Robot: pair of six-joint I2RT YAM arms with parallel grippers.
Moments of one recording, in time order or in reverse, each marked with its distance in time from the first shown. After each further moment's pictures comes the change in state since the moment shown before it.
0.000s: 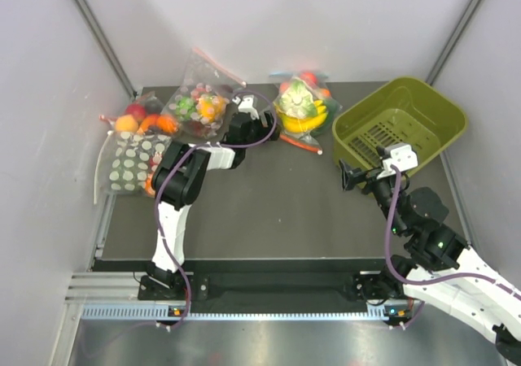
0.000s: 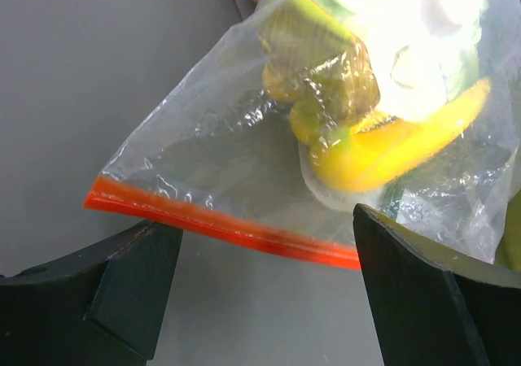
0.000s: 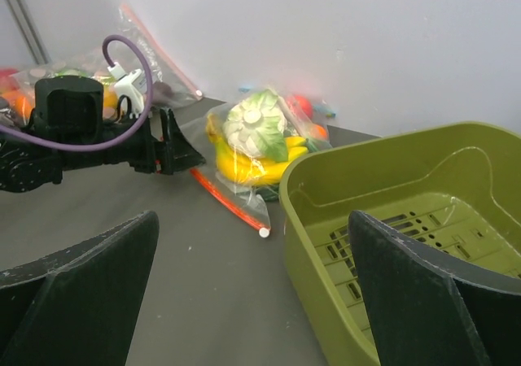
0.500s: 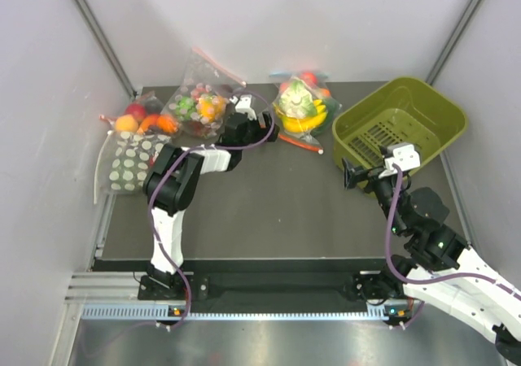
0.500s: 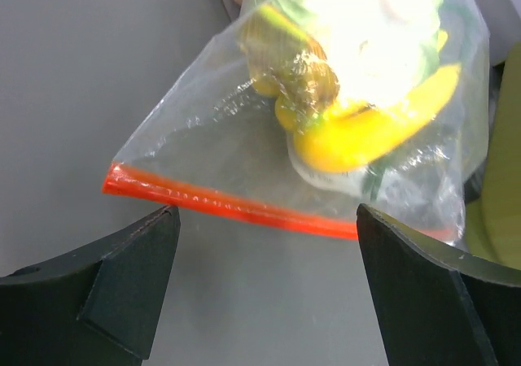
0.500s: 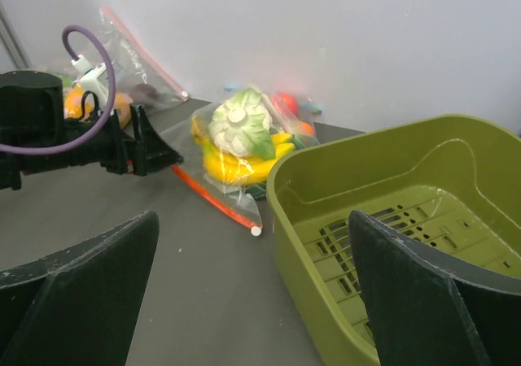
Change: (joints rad) left arm -0.002 -0.109 -0.095 0.001 0.004 0.040; right arm 0.000 -0.001 0.000 0.002 0.048 0.001
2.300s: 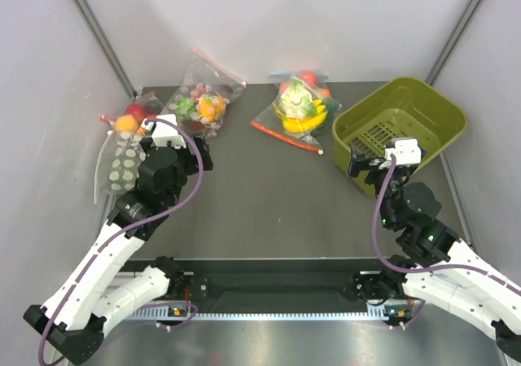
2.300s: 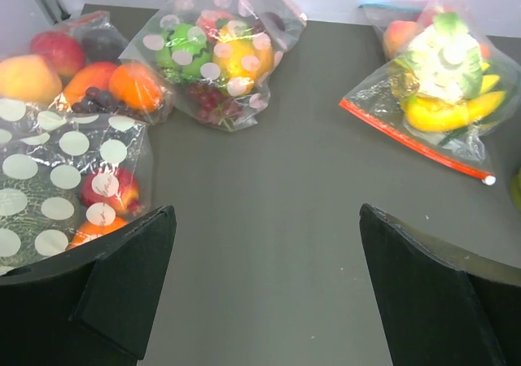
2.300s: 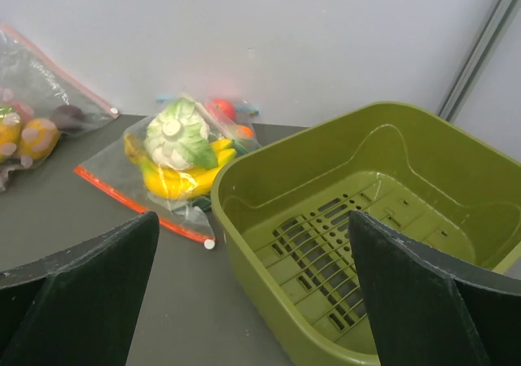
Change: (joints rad) left arm -0.117 -1.269 -0.227 -1.006 -0.594 0.193; right arm 0.000 0.080 0.000 0.116 0.210 -0.045
